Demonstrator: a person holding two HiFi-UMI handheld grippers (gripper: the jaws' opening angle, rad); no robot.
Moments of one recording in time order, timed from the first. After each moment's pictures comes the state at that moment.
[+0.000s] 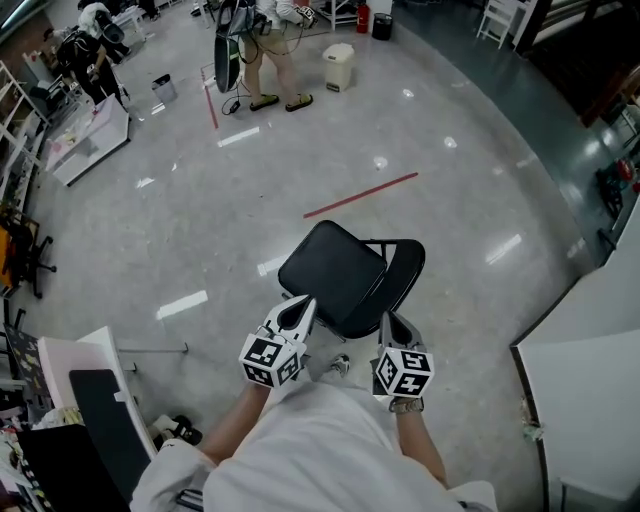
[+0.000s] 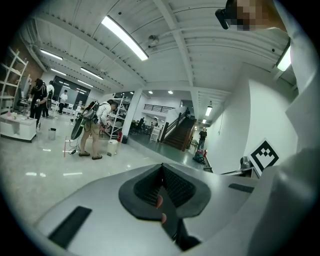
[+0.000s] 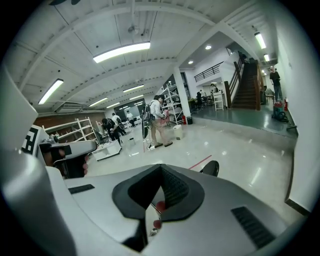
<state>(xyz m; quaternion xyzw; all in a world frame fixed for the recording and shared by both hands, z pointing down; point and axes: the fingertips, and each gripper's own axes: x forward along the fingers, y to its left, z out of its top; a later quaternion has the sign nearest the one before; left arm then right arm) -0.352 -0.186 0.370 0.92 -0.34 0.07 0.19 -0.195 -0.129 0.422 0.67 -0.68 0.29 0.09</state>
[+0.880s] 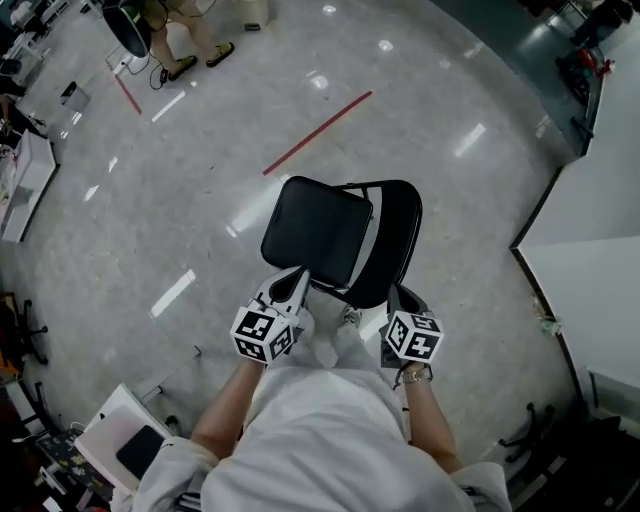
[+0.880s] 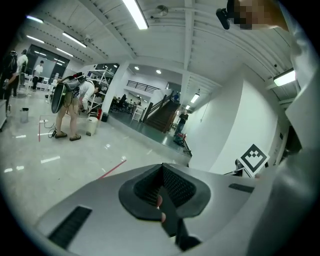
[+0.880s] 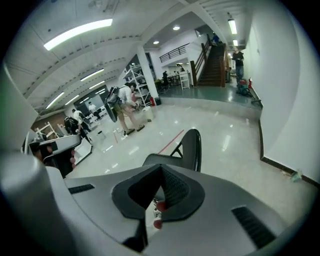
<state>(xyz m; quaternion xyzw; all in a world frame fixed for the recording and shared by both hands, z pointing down) -0.344 -0.287 0.450 0.94 -0.19 0.15 0.25 -0.186 -0.153 0.520 0.74 -0.50 0.43 0.12</state>
